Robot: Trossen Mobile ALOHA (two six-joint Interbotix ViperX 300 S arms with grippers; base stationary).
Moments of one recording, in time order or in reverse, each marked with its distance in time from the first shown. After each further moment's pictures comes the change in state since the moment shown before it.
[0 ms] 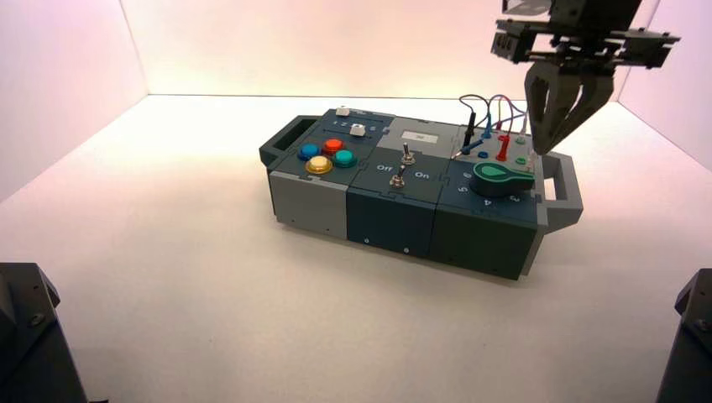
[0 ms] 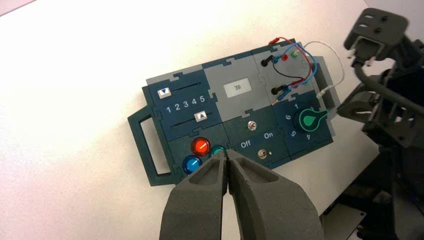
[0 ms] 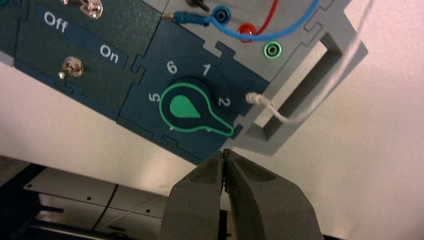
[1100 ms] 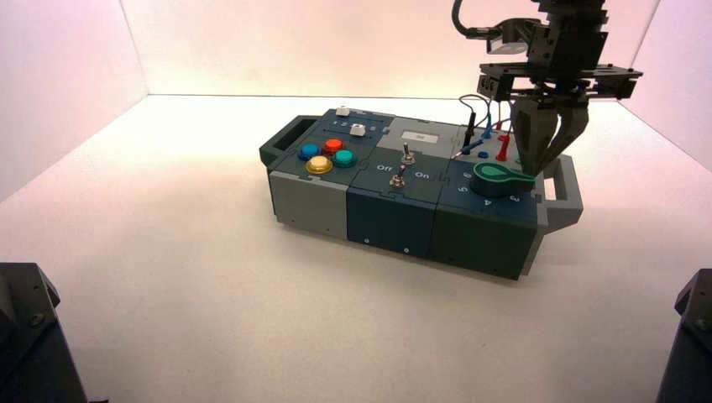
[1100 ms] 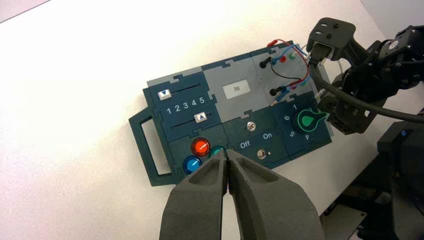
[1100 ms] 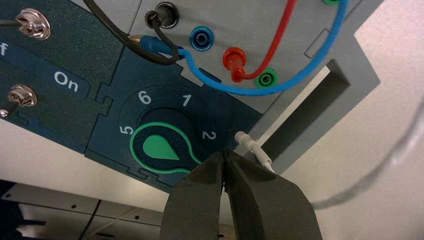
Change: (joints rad) left arm 0.000 -0.009 0.000 0.003 0.003 0.003; right arm -0.031 0.164 -0.034 -0.015 -0.058 -0.040
